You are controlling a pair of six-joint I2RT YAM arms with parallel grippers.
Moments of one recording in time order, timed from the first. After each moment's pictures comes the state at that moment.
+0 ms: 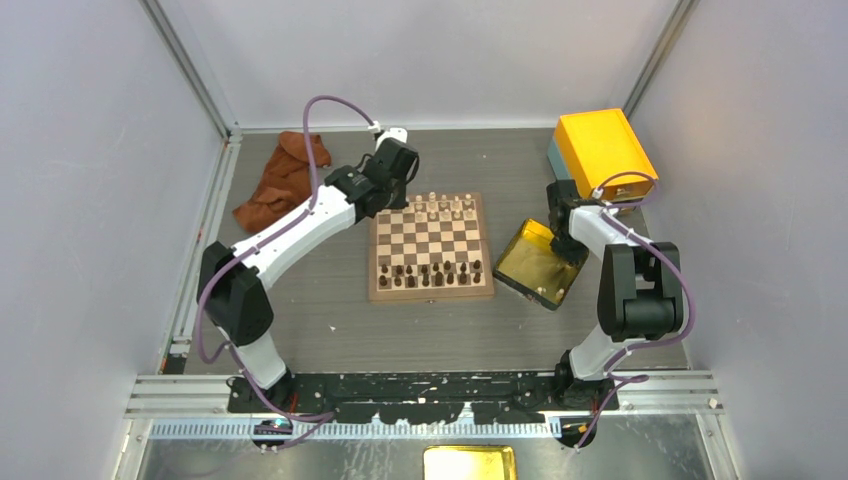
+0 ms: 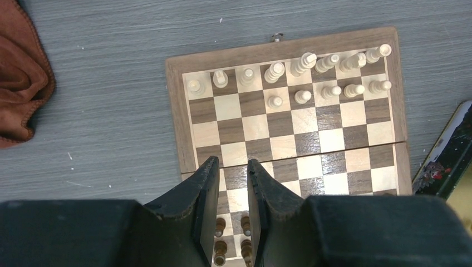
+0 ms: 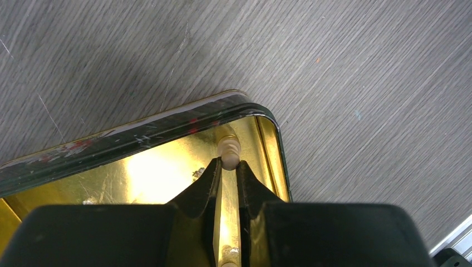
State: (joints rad) left arm -0.70 1.73 1.59 -0.66 -0.43 -0.44; right arm 0.03 1.63 0.99 -0.69 0.51 0.82
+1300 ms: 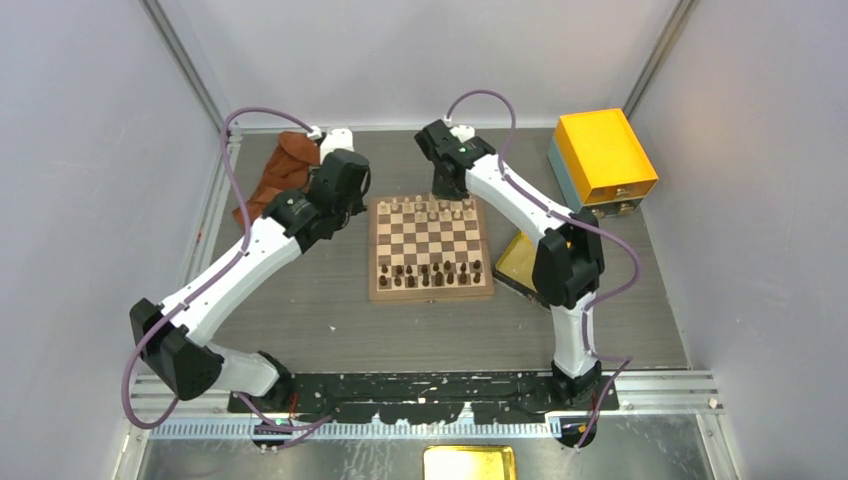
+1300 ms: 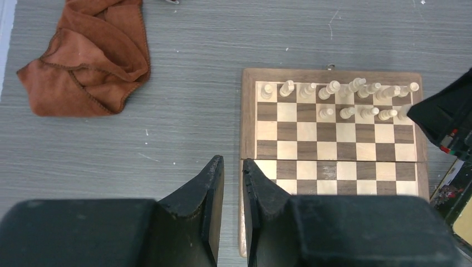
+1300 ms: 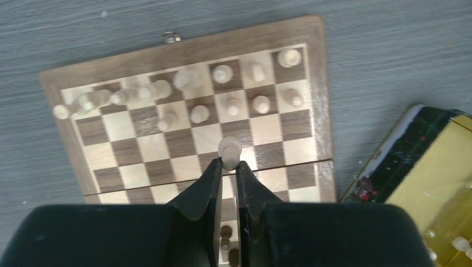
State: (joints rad) left arm -0.66 1.38 1.39 -0.67 -0.58 -0.47; right arm 0.60 2.00 1.86 -0.93 0.39 0.67
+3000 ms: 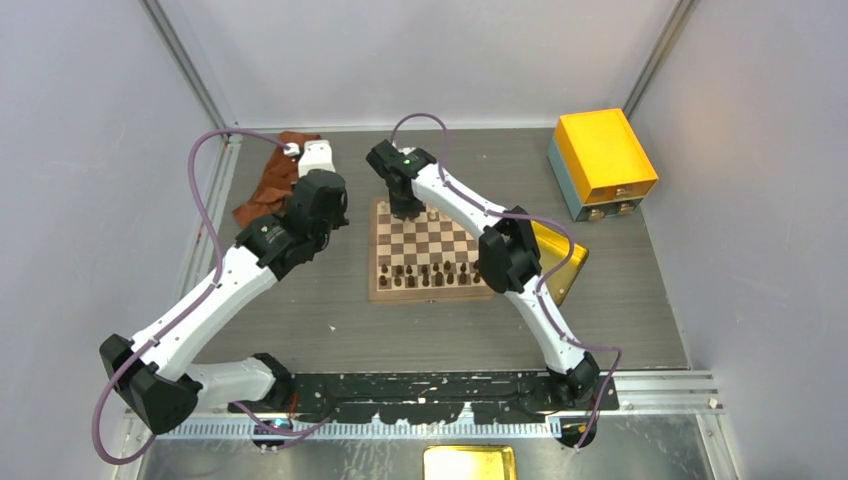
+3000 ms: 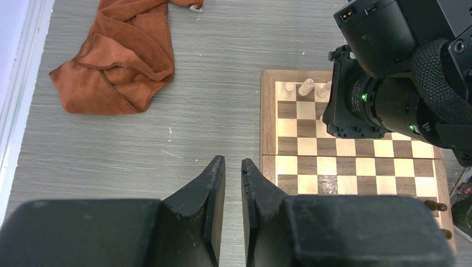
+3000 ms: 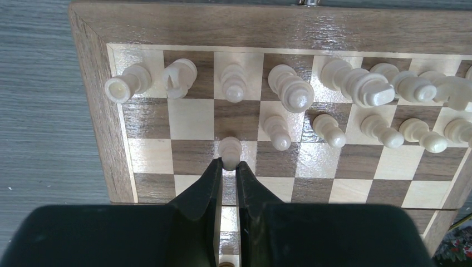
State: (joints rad) left arm -0.65 1.18 1.21 -0.62 -0.62 -0.42; right arm 0.74 2.43 2.33 -1.08 0.28 0.60
